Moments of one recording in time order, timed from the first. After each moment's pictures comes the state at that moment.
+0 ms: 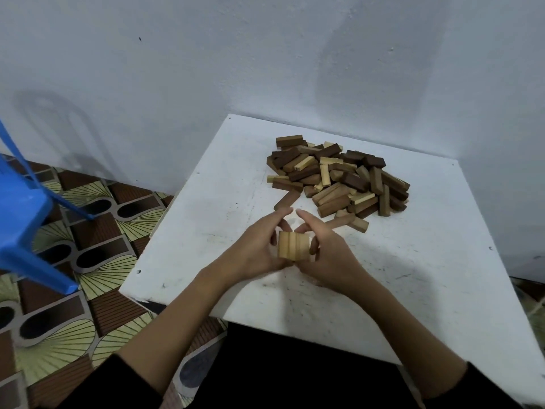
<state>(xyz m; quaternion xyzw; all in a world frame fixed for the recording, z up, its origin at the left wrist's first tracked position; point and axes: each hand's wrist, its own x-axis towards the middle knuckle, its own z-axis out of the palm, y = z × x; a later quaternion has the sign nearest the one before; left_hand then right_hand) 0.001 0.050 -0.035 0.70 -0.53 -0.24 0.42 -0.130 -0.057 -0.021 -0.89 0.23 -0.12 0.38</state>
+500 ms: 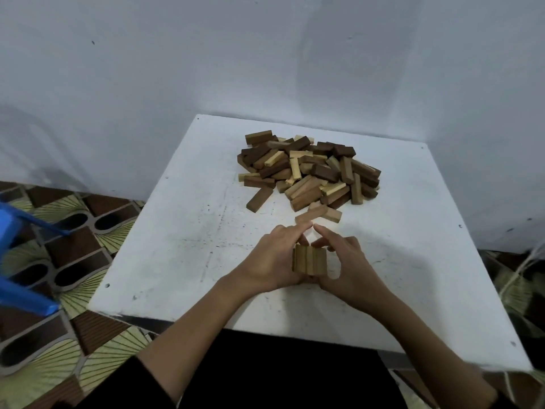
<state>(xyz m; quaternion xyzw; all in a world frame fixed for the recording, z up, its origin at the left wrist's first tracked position) -0.053 0.009 -0.046 0.69 -0.60 -0.22 0.34 -0.205 -0.074 -0.018 -0.88 0.33 -0.06 0.34</state>
